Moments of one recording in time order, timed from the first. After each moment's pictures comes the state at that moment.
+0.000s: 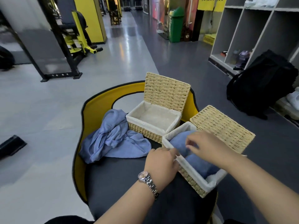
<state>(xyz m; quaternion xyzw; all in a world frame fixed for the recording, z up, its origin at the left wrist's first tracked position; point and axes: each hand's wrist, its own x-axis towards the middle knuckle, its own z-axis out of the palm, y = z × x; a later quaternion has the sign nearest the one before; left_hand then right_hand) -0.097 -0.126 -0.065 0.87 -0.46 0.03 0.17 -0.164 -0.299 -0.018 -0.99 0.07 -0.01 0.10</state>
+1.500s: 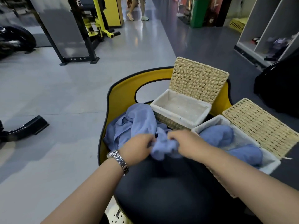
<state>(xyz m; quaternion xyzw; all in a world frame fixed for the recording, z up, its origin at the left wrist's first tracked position) 0.021 -0.006 -0.073 0.88 -0.41 -0.17 0.18 -0.069 -0.192 -0.055 -0.97 0.00 0.09 0.22</state>
